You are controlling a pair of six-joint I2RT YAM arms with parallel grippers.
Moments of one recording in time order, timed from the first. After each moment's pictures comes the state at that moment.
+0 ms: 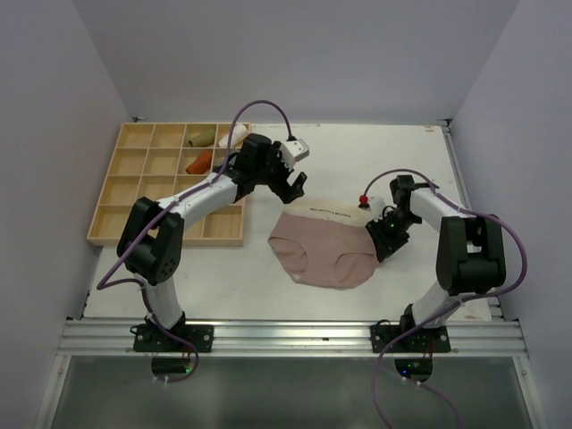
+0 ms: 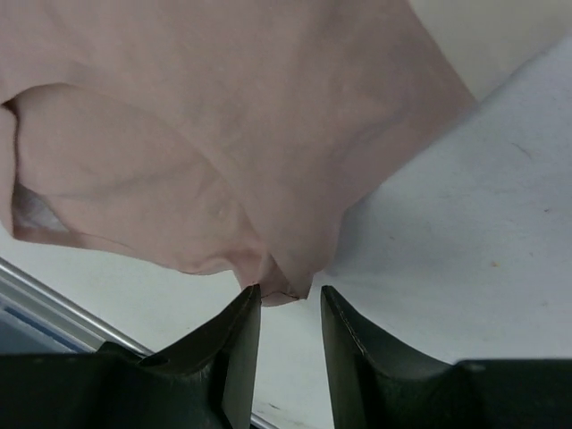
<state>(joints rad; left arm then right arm) -0.53 1.83 1.34 -0.11 0.40 0.26 0.05 1.65 0.99 -0.94 -0.29 -0.55</state>
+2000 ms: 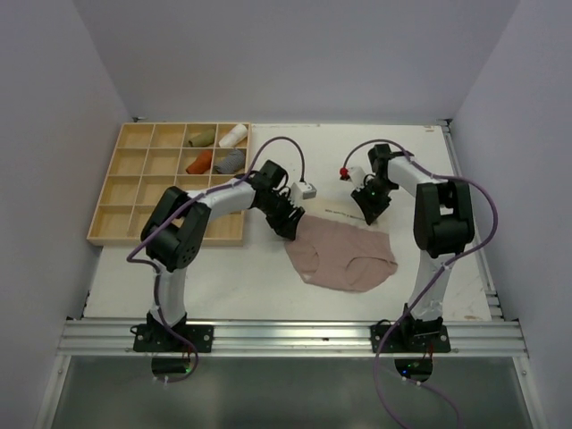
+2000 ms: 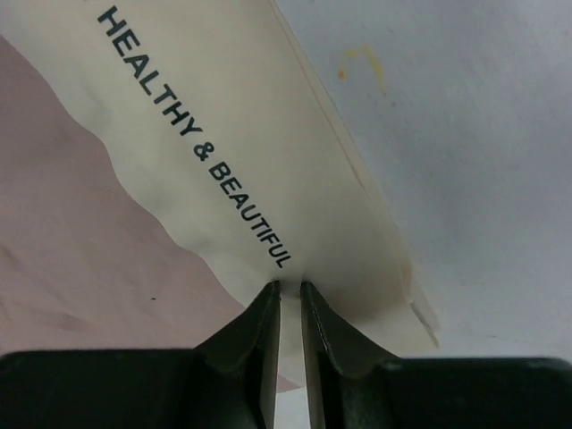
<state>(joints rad) -0.59 1.97 1.29 -0.48 0.56 0.31 0.16 2.03 1.46 -0.93 -0.20 -0.61</state>
